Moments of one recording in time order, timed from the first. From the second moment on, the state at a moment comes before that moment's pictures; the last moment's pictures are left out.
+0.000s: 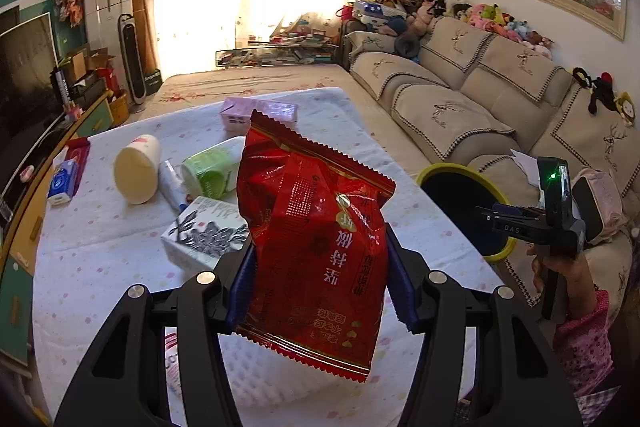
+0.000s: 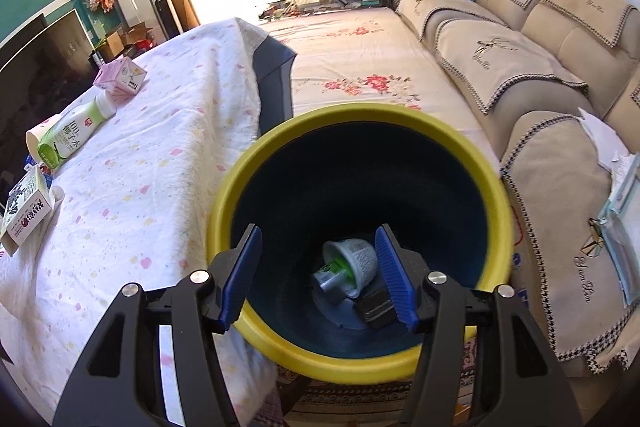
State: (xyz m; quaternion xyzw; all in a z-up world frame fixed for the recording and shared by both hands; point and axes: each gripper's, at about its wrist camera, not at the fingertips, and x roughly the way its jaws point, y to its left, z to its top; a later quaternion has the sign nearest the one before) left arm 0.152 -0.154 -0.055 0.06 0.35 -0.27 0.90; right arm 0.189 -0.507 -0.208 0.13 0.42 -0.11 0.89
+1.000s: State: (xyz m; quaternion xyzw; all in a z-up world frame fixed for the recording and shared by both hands) left arm 0.230 -0.479 -0.150 0.10 0.44 -0.39 0.80; right arm 0.094 -0.581 -0.189 0.15 0.38 -0.20 0.89
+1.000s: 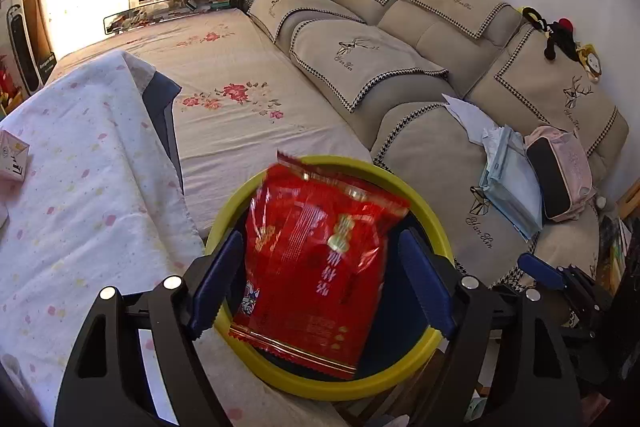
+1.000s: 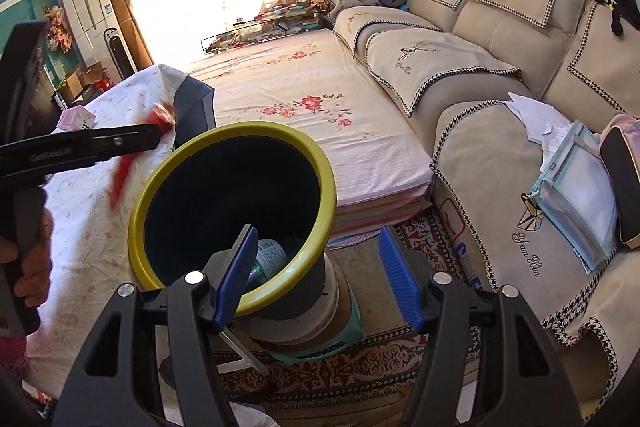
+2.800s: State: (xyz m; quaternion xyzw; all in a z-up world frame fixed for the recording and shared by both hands) left arm 0.110 0.033 -0.073 -0.05 0.33 -0.10 0.94; right arm 0.178 -0.174 -0.170 -0.04 0.42 0.20 0.89
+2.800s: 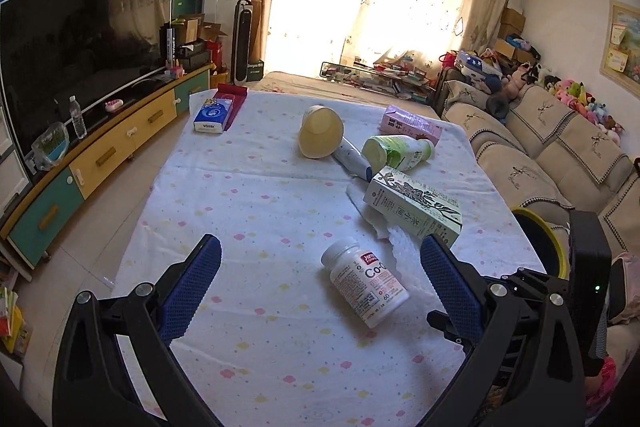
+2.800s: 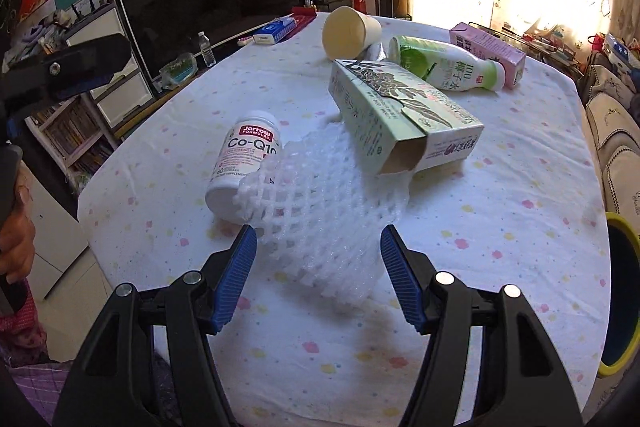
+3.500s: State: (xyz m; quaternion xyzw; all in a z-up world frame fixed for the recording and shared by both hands) left arm 0.112 0.028 -0.082 -0.05 0.34 -0.09 0.93; right arm 0.150 -0.185 -0.132 -0.02 0.39 0.27 0.88
